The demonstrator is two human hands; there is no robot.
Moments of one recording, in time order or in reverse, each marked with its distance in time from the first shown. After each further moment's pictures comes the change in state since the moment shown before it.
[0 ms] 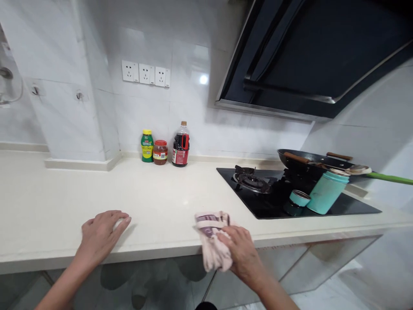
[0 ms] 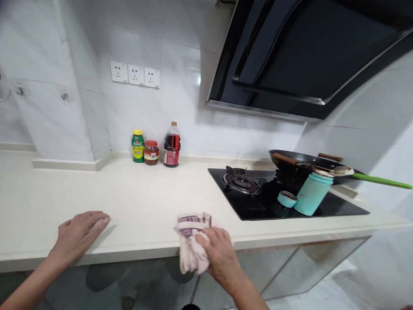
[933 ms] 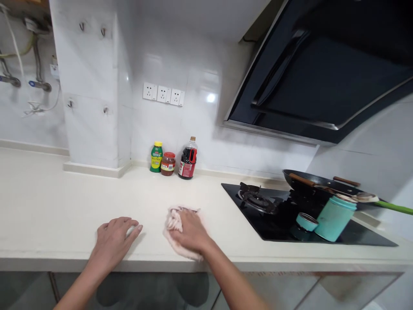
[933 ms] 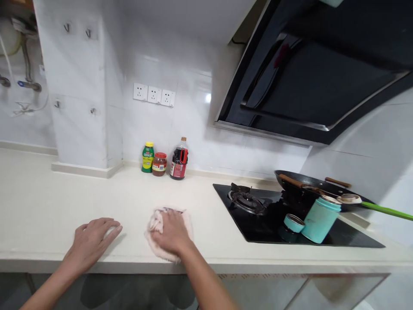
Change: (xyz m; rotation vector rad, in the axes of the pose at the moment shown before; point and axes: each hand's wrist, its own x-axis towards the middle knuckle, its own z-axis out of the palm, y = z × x) left_hand -0.006 0.006 0.001 0.019 0.090 0.050; right_hand 0.170 -0.072 0.065 0.251 -0.456 0.251
